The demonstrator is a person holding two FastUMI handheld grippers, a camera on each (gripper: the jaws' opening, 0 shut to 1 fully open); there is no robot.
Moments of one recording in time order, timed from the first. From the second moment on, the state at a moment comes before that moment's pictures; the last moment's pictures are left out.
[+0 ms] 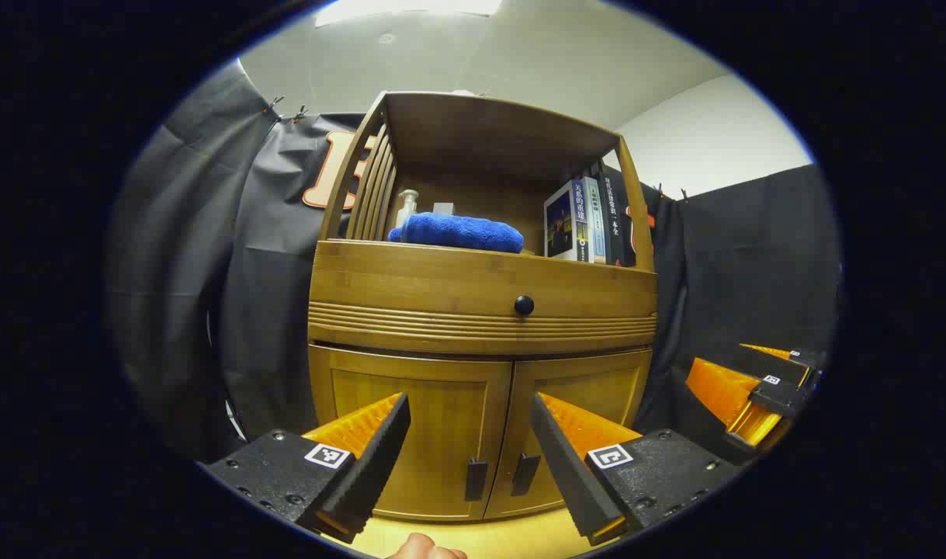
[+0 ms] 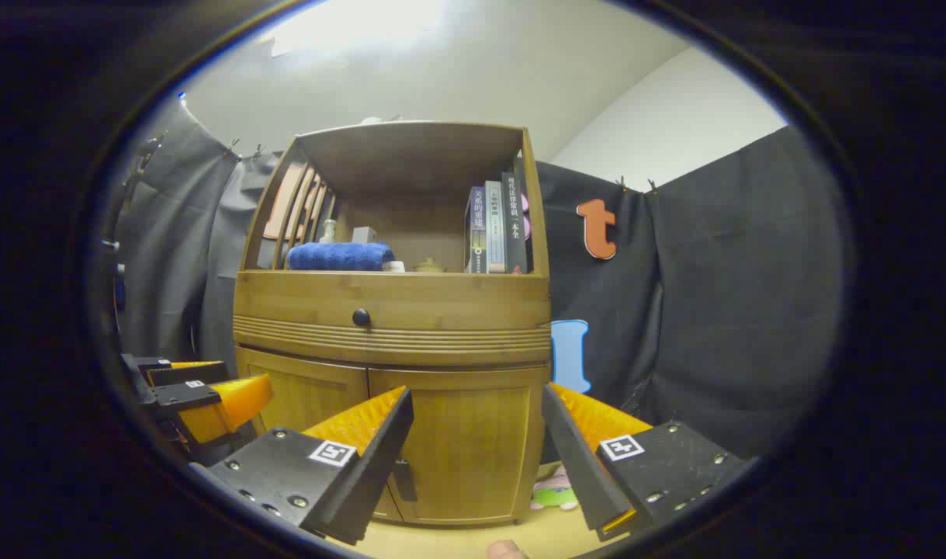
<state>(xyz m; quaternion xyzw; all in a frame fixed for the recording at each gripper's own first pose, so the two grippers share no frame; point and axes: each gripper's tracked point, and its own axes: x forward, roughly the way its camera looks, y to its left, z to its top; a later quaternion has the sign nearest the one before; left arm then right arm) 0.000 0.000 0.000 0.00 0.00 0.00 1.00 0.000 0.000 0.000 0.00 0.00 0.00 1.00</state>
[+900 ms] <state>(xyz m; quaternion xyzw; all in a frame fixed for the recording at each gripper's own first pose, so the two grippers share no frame) 0.001 0.031 0.003 0.01 0.00 0.07 1.00 0.029 0.020 -0.023 0.00 0.02 0.05 1.00</state>
